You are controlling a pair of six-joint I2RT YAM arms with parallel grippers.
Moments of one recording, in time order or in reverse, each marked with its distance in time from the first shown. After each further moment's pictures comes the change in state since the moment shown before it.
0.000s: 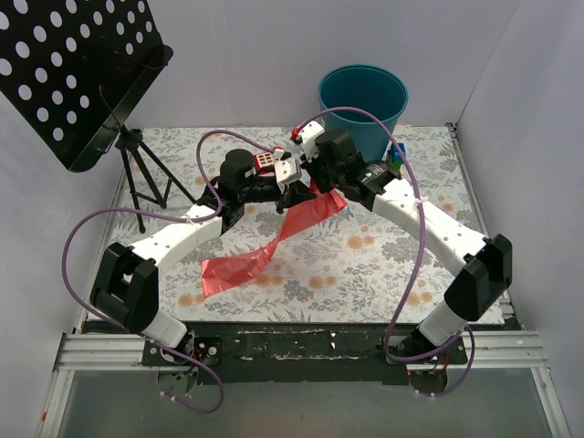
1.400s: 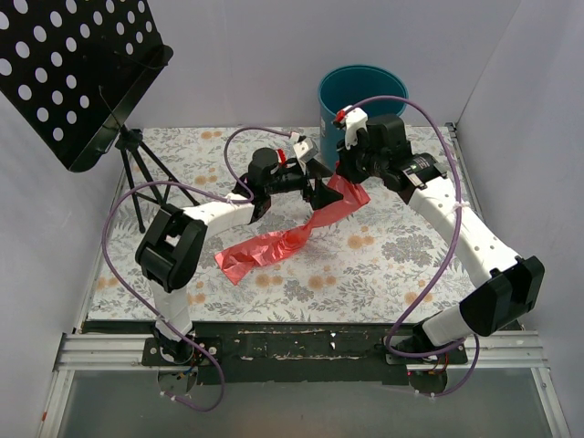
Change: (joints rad) left arm -0.058 0.336 0.128 0.370 -0.150 -0.381; right arm -0.234 -0.108 -0.051 -0.051 -0.314 0.058
